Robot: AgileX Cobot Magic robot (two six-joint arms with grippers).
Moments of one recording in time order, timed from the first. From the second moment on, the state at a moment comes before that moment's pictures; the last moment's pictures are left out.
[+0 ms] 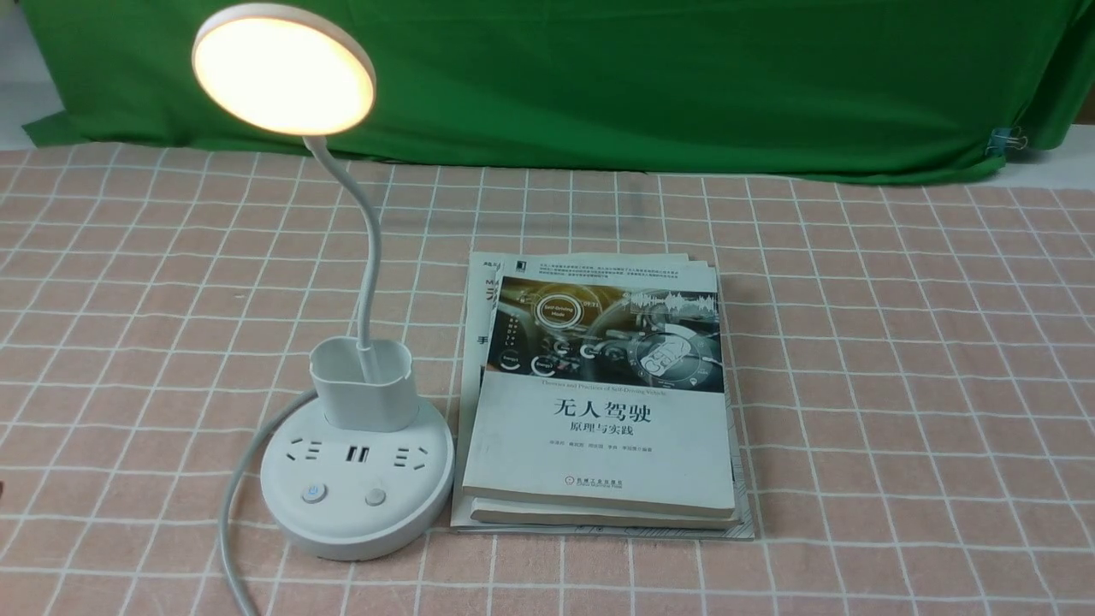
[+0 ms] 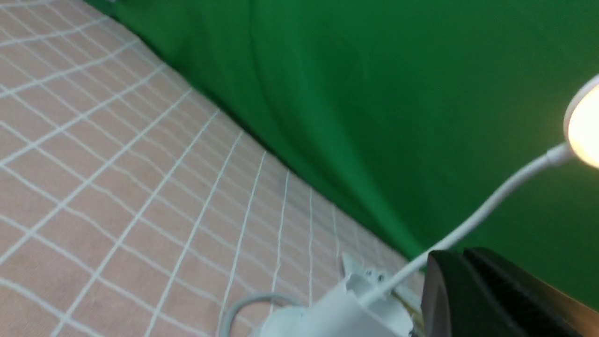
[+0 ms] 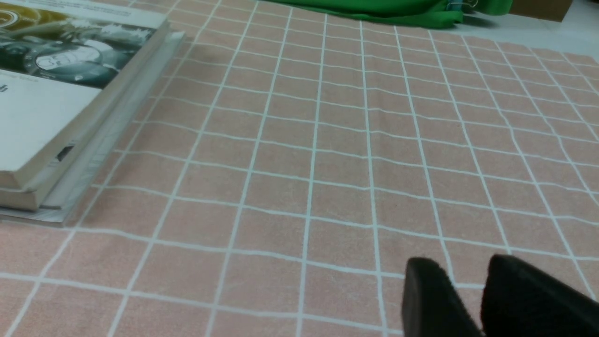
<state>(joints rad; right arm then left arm) 0.07 0.00 0.01 -0.08 0.23 -0.04 0.04 0.08 -0.12 -0.32 0.16 -0.28</state>
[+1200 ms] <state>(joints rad) 0.07 0.00 0.01 -0.08 0.23 -0.04 -0.40 1.67 -1.10 -0.10 0.86 -0.01</state>
